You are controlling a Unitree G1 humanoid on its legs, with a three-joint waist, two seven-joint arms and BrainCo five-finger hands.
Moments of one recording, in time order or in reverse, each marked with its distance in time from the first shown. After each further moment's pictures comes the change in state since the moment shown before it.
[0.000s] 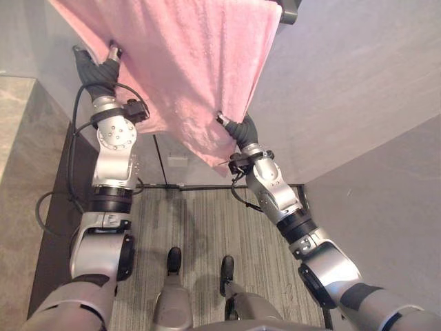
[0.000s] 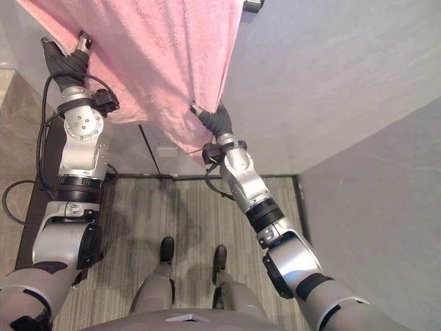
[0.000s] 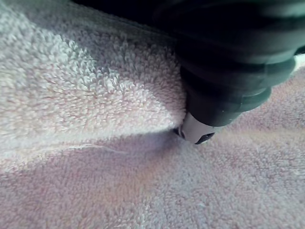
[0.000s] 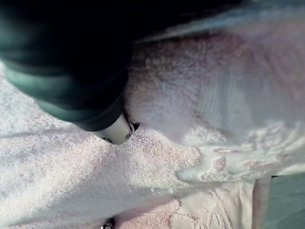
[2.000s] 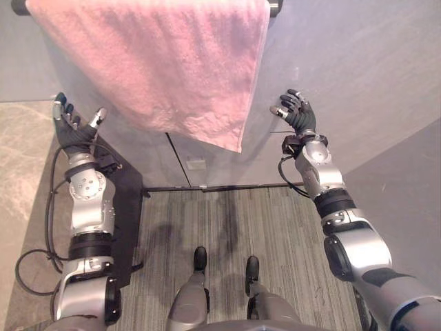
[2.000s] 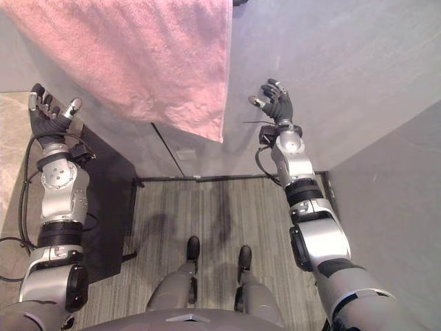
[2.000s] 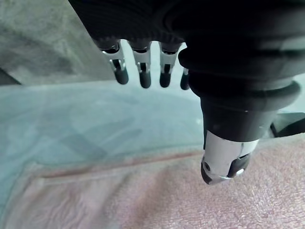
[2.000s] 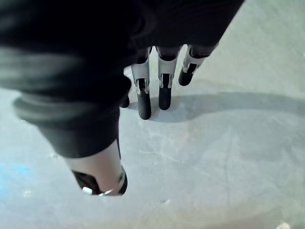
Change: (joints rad) left arm 0.331 0.003 0.194 -0.006 -0.085 -0.030 -0.154; right arm -0.112 -0.214 -0.298 0.239 -0.081 0.124 -0.034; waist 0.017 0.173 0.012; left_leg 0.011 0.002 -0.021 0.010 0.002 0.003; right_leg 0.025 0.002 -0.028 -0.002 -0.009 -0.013
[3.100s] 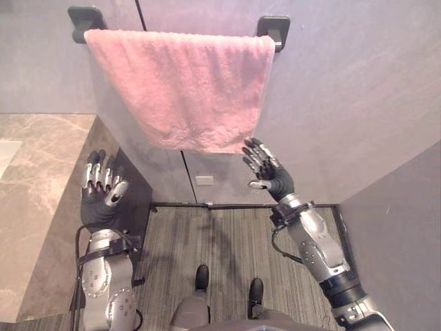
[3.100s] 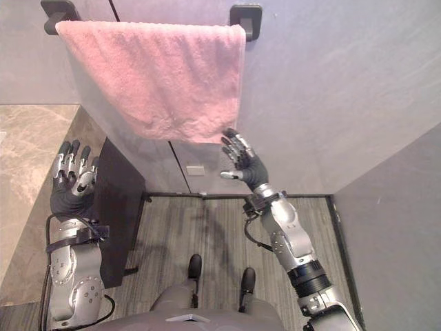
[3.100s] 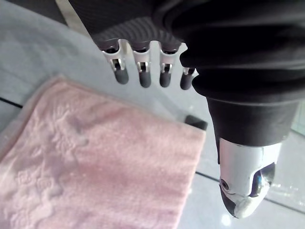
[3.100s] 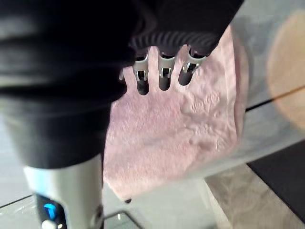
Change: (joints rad) left arm 0.692 -0.297 -0.093 -0.704 -0.429 -0.052 -0.305; right arm 0.618 0.001 0.308 -0.698 0.283 -0.050 0.344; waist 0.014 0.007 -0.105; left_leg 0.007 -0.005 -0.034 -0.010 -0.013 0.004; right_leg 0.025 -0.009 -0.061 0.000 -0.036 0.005
